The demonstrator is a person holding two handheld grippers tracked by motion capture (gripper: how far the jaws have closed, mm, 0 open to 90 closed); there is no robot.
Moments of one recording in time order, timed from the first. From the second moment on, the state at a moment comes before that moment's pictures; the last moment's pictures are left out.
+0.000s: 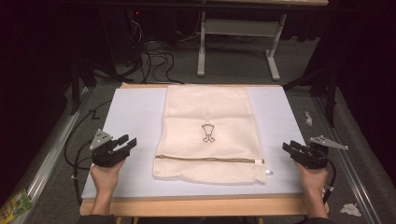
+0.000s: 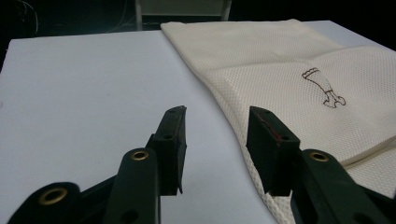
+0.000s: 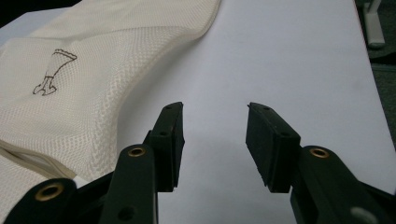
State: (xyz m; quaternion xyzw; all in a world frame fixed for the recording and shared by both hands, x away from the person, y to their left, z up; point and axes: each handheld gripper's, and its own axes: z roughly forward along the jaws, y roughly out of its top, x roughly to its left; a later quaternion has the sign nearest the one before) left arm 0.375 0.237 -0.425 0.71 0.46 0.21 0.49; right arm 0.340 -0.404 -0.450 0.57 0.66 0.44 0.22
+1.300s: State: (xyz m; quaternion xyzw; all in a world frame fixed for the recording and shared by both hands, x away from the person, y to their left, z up) left arm 0.404 0.223 -0.455 0.72 0.49 0.21 0.46; right arm 0.362 -0.386 -0.462 0.56 0.69 0.39 0.25
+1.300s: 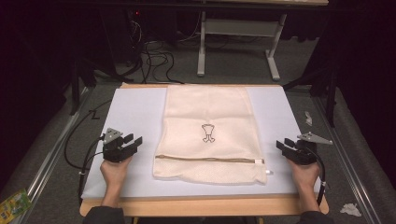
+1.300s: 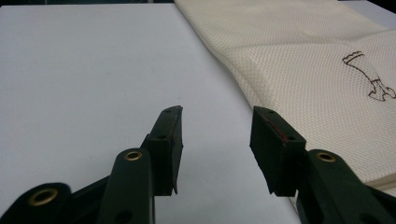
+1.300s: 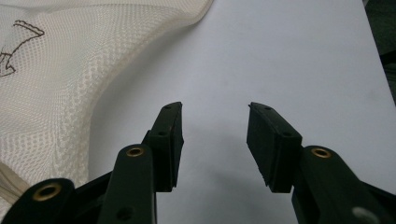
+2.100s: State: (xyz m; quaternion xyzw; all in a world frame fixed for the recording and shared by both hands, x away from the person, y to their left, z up) left arm 0.420 0.212 -0.474 0.72 0.49 0.21 0.44; right arm 0.373 -0.383 -0.470 0.58 0.68 0.37 0.25
